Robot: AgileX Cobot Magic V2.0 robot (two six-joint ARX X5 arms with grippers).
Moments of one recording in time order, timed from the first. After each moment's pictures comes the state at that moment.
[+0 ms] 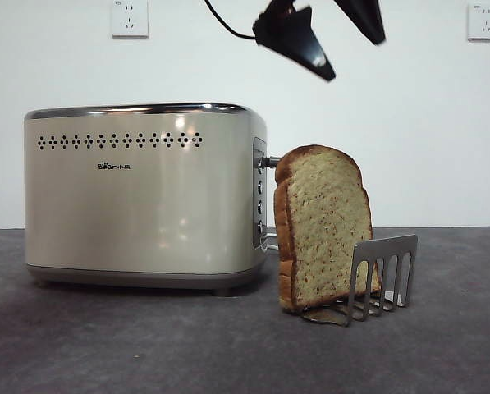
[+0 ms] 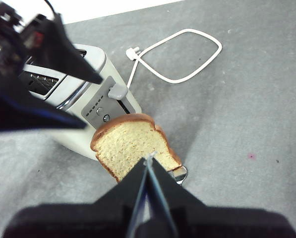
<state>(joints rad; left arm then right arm) -0.81 2.03 2.19 -1.17 0.27 0.28 0.05 0.63 0.88 -0.76 -0.46 0.14</state>
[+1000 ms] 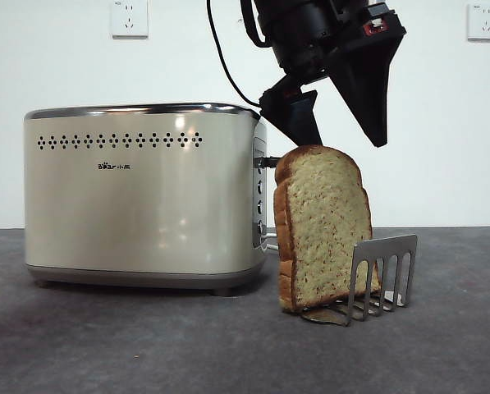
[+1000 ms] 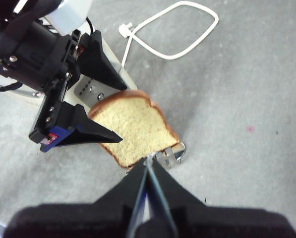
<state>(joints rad) -0.83 2.17 2.19 -1.22 0.17 0.30 0.05 0.63 0.88 -0.86 -0.46 0.14</state>
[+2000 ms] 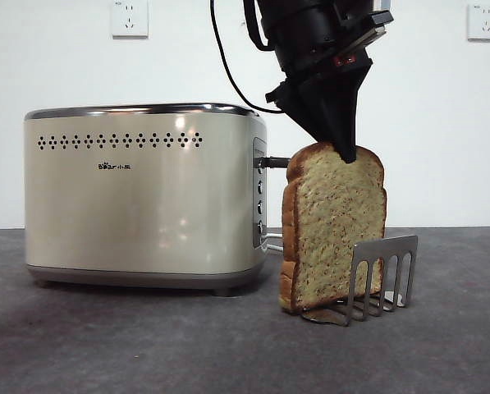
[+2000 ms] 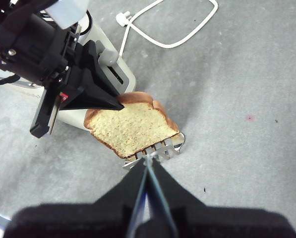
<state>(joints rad) -0.84 2.18 2.19 -1.22 0.16 0.30 0.05 0.63 0.88 -0.89 -0.46 0.13</state>
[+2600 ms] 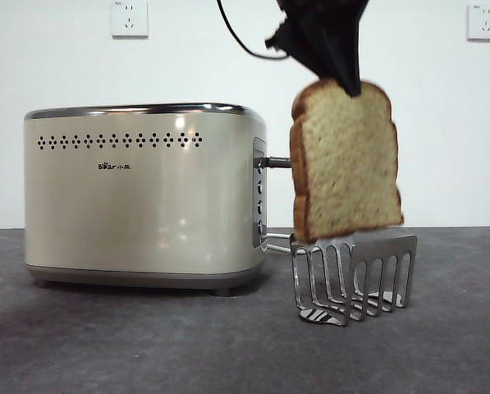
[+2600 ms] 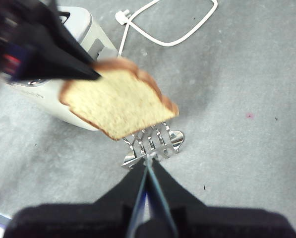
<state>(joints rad) -0.85 2.14 2.37 -1.32 0.16 0.31 0.05 0.63 0.88 -0.90 -0.45 0.13</state>
